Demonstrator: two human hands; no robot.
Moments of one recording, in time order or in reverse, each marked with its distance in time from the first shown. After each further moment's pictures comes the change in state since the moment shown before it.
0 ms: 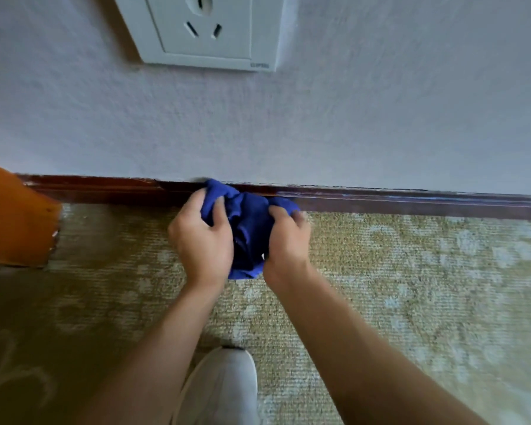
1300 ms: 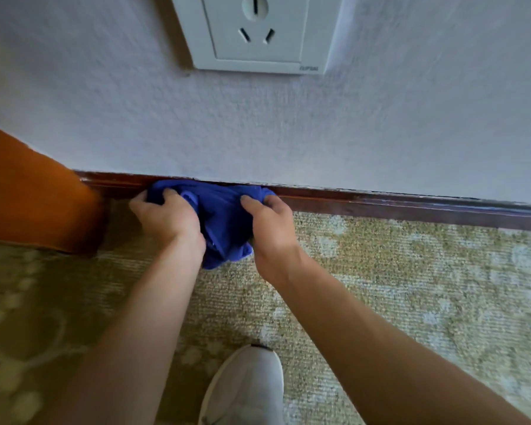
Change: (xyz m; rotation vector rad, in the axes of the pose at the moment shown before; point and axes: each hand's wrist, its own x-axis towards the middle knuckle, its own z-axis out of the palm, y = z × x) left_hand 0.070 -0.032 -0.025 -0.349 0.404 -0.690; right_hand -0.010 0.021 0.047 -0.157 -0.394 -0.033
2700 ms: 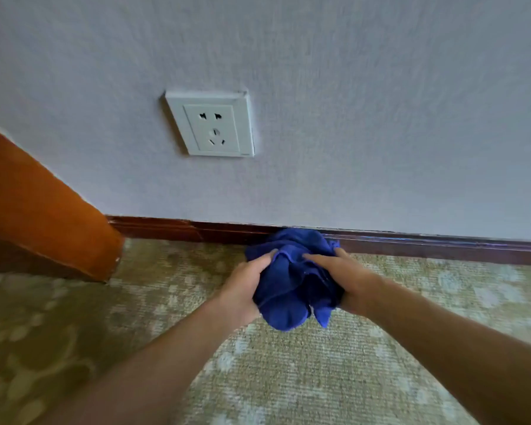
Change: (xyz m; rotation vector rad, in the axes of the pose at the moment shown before) left_hand -0.142 -0.016 -0.021 -0.014 -1.070 -0.566; right_hand -0.069 -0.082 -0.157 -0.188 -0.049 0.130
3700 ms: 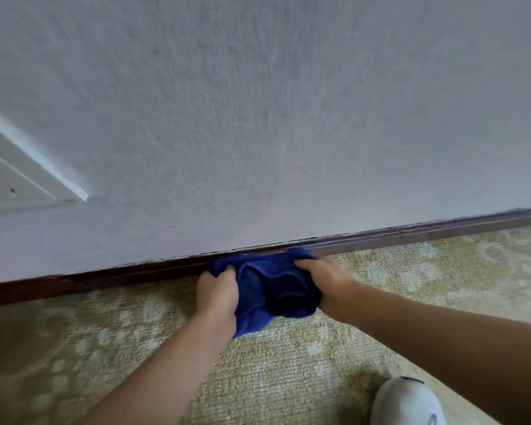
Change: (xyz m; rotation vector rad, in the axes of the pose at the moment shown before) left_hand 0.078 -0.016 0.097 0.351 0.496 0.051; right_hand 0.037 -0.022 -0.099 0.041 0.299 0.024
